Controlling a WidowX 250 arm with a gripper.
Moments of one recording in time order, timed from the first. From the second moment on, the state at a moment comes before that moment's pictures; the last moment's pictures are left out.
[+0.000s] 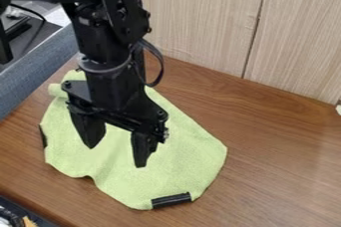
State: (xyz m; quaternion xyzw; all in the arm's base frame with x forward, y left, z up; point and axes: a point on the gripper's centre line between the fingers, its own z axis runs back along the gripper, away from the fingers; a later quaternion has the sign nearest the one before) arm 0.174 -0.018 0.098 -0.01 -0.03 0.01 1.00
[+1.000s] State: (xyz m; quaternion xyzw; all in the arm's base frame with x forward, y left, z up) arm 0.184 -0.064 0.026 -0.01 0.03 -0.11 0.99
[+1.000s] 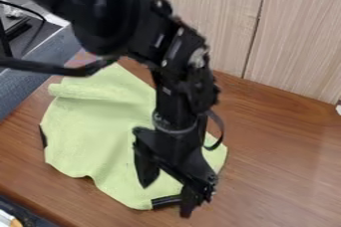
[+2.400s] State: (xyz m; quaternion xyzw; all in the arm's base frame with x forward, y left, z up) arm 0.198 -0.066 -0.028 -0.05 0.00 -0.16 0.99
